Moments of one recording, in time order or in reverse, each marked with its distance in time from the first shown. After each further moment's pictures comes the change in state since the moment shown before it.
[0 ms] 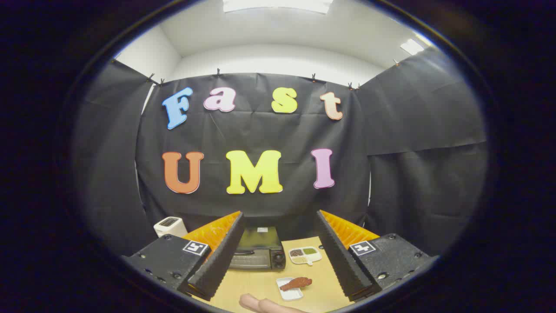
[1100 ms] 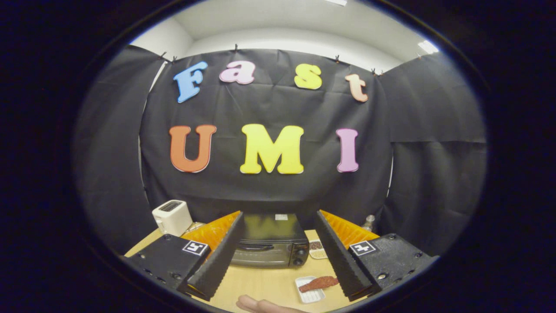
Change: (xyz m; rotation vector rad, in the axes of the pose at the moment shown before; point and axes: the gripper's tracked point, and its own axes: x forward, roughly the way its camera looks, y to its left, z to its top) arm 0.109 0.101 -0.109 -0.059 0.170 0.124
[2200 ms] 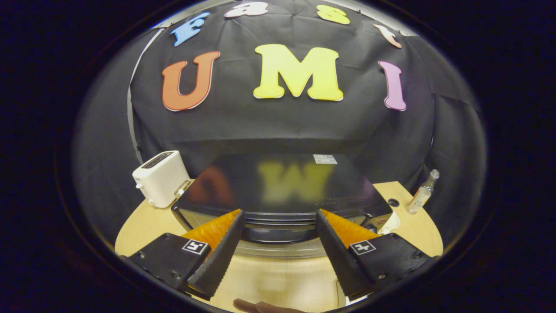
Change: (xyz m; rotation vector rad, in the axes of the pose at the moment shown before) arm 0.177 0.056 -0.156 0.011 0.338 0.081
